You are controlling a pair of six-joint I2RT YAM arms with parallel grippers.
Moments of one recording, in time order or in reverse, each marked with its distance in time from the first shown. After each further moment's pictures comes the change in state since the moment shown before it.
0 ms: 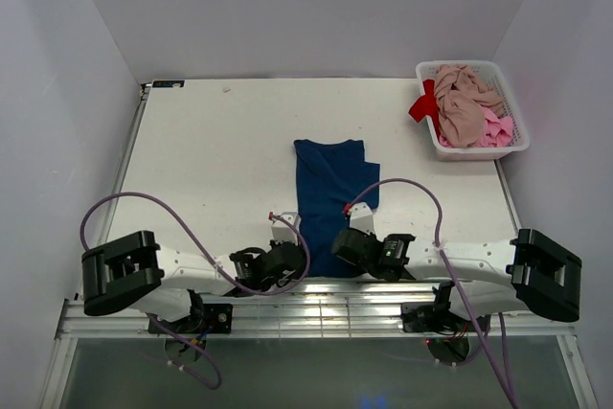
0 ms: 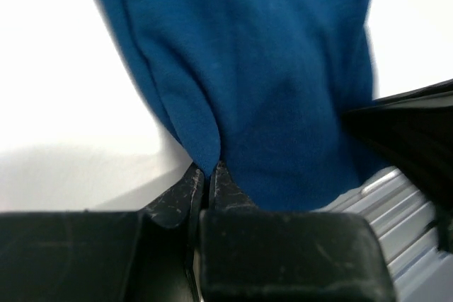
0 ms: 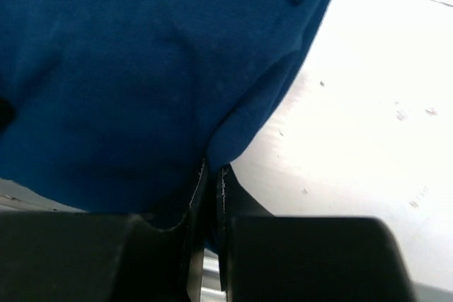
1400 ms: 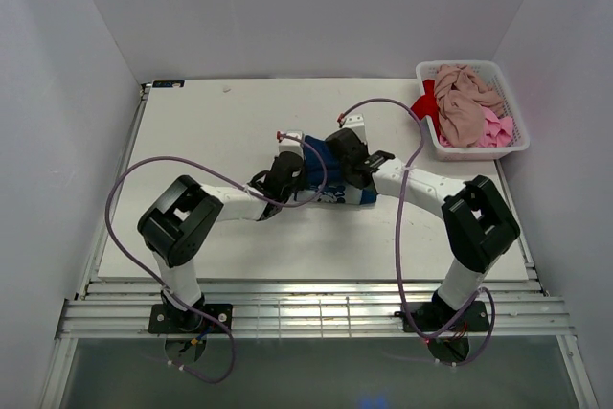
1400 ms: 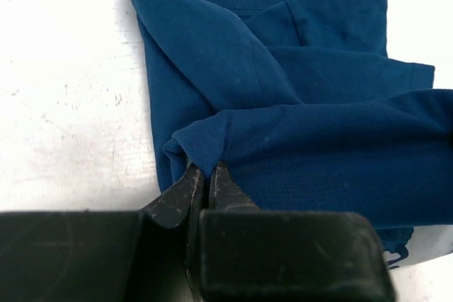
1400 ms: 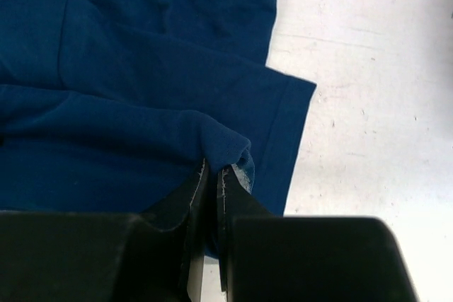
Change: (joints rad) left arm 0.513 0.402 0.490 0.127 0.084 0.526; right arm -0.479 0.436 0.579 0.097 0.118 -0.435
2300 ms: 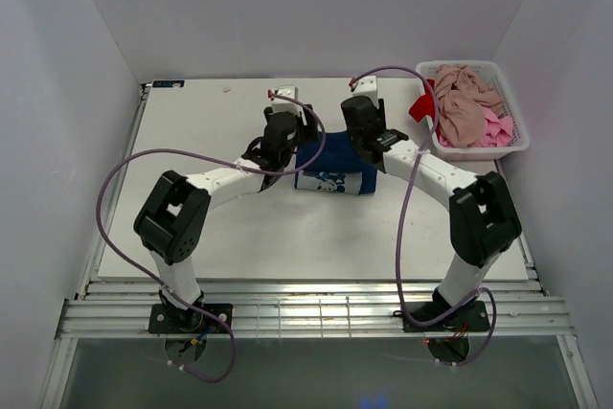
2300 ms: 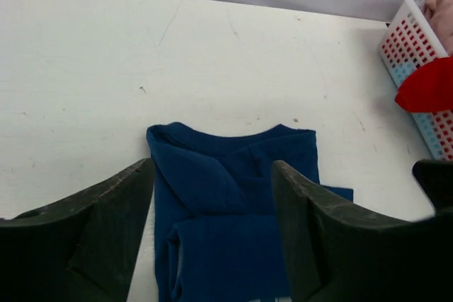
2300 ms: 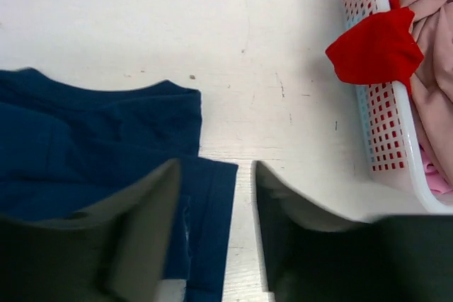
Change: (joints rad) left arm 0.091 0.038 0.304 -0.013 -0.027 0.086; right arm -0.114 0.058 0.173 0.156 0.098 -0.225
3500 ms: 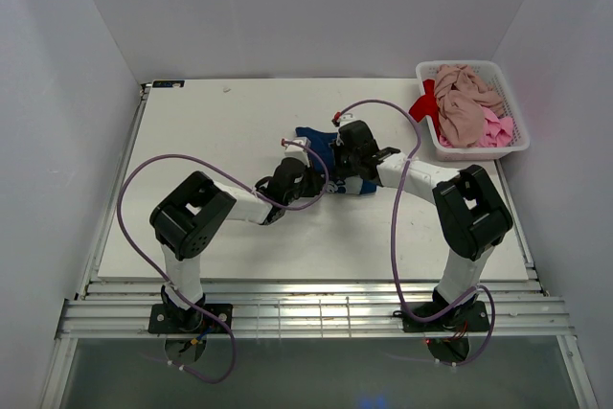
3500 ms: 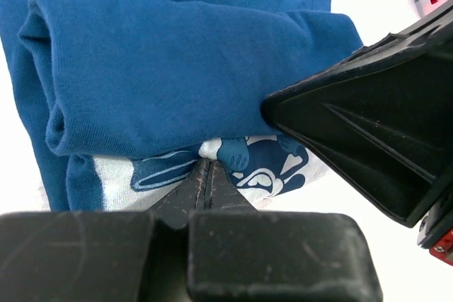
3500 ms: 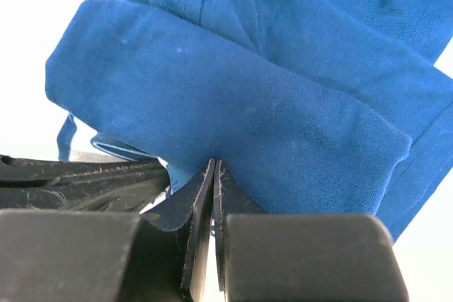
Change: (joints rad) left arm -0.100 0.060 -0.316 0.169 0.275 -0.261; right arm -0.003 0.038 -0.177 0.044 -0.627 0.132
